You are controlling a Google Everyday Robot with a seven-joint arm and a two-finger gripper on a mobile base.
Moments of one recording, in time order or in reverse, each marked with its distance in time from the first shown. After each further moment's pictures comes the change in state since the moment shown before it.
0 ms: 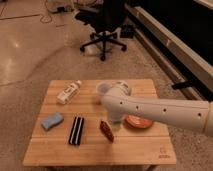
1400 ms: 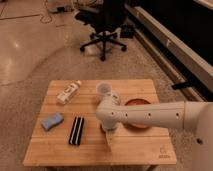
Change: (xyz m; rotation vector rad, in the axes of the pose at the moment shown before) arm -0.012 -0.003 0.081 -0.036 0.027 0.030
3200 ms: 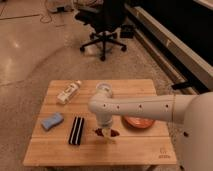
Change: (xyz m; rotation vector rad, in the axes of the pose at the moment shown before) arm -0.011 -0.006 -0.015 -0.064 0.049 0.024
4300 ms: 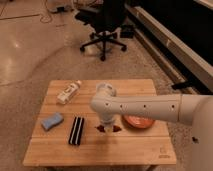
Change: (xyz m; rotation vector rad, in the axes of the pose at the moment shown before) arm 0.008 -0.014 -0.043 0.040 0.011 -0.030
